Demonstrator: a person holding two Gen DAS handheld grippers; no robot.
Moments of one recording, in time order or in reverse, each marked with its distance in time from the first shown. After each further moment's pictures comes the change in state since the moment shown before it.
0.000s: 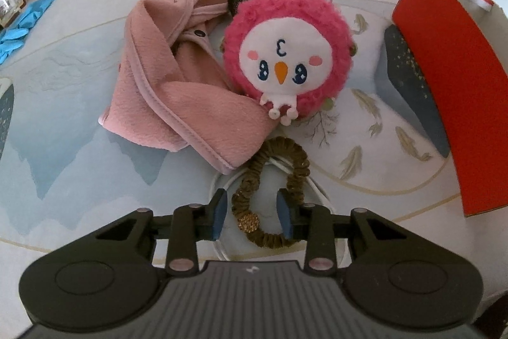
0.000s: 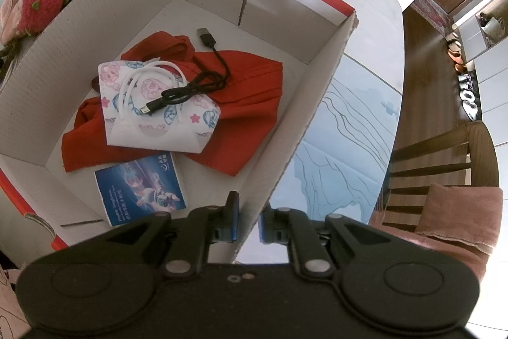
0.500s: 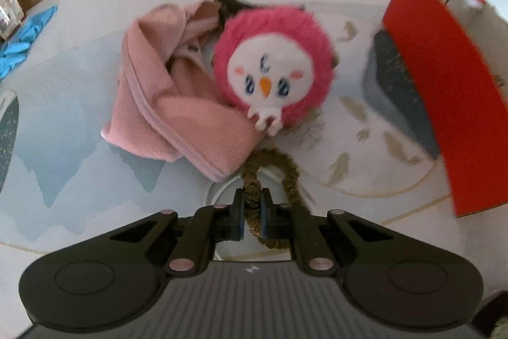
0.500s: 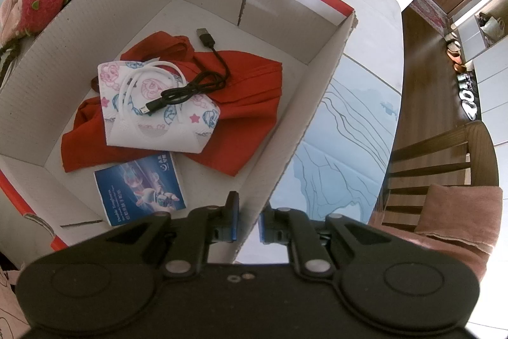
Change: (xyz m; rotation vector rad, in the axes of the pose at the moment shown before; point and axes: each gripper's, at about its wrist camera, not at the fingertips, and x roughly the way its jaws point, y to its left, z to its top) left arm -0.020 -0.010 0.004 0.019 -0.031 -0.001; right arm 0.000 -0.001 0.000 0.002 -0.002 0.001
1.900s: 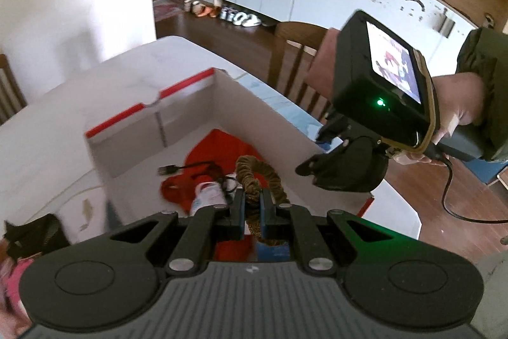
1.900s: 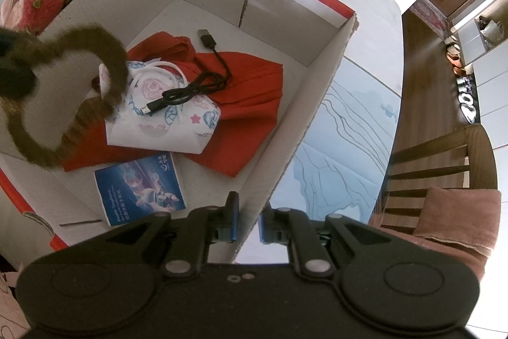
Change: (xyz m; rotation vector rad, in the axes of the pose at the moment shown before) left arm -0.081 -0.244 0.077 0.527 -0.210 -0.437; right arm 0.000 0.001 -0.001 -0.008 -0.006 -0.006
